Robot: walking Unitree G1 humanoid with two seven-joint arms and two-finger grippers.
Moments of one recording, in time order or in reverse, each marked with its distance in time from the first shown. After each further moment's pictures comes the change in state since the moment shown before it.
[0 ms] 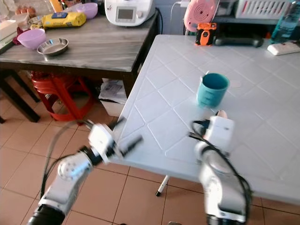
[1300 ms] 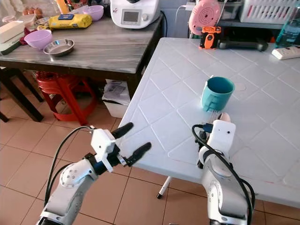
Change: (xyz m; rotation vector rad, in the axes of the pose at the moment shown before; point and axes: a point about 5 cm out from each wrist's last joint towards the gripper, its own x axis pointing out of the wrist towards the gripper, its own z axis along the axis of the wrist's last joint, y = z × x) left arm -0.005 -0.036 0.010 -0.199 -0.065 -0.176; right arm -0.004 -0.022 -0.009 -0.069 0.051 -0.141
